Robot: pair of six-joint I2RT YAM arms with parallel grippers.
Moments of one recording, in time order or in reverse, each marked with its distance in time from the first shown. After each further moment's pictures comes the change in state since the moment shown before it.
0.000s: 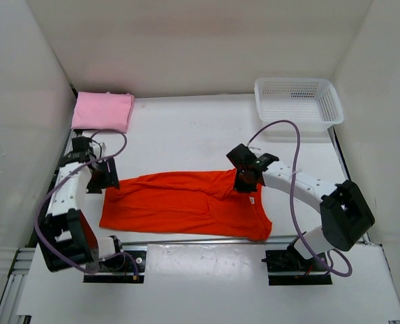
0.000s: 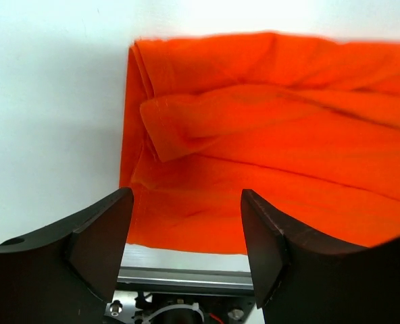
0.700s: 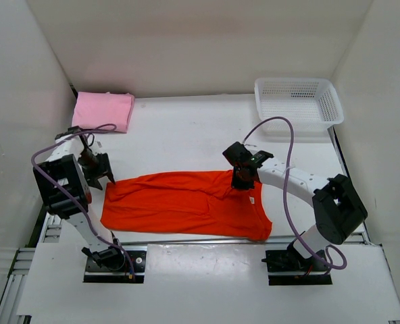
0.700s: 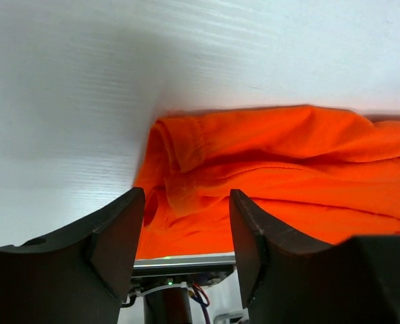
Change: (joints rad) left arm 0.114 0.540 0.370 -0.168 0.078 -0.001; right arm 0.004 0.074 0.046 0.018 0.040 -0.043
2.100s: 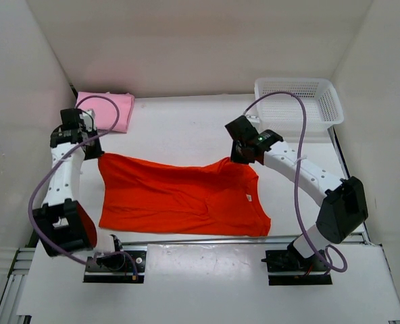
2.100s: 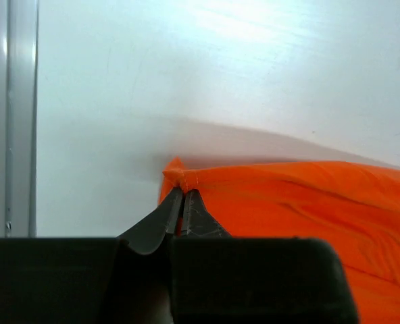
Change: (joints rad) left arm -0.087 -0.354 0.028 0.171 -0.113 0.001; right arm -0.042 0.005 0.289 -0.073 0.067 -0.121
